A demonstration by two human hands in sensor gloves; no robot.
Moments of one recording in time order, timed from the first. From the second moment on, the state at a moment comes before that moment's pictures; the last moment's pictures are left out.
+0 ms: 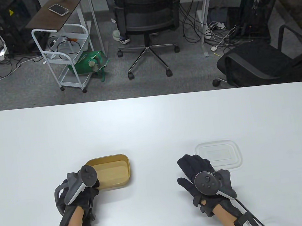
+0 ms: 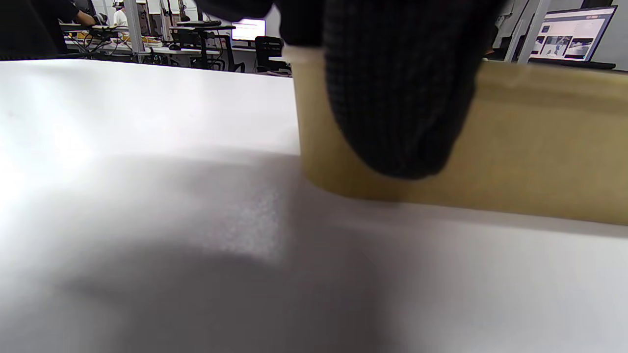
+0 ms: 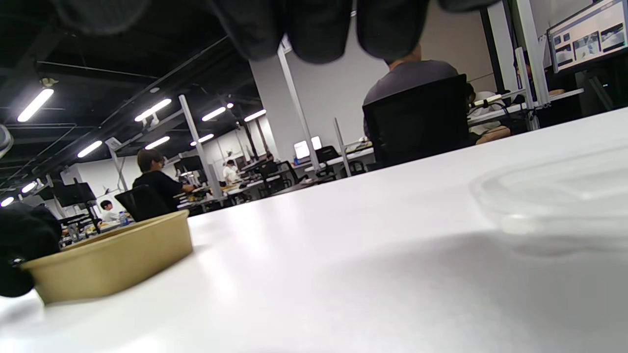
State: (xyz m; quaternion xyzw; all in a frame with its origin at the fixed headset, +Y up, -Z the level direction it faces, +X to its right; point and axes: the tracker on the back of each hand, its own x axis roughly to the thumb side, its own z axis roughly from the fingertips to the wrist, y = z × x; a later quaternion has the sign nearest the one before) left_hand -0.282 -0.771 -0.342 -0.11 0.07 0.04 0.99; right_hand 0.127 -0.736 -0.298 0.19 -0.08 0.96 0.19
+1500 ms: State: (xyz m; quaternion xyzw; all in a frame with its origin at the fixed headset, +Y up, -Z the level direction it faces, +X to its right) left_hand -0.122 -0.739 -0.295 0.04 -0.16 0.01 0.99; right_hand 0.140 -0.728 -0.299 0.17 -0.10 0.96 0.20
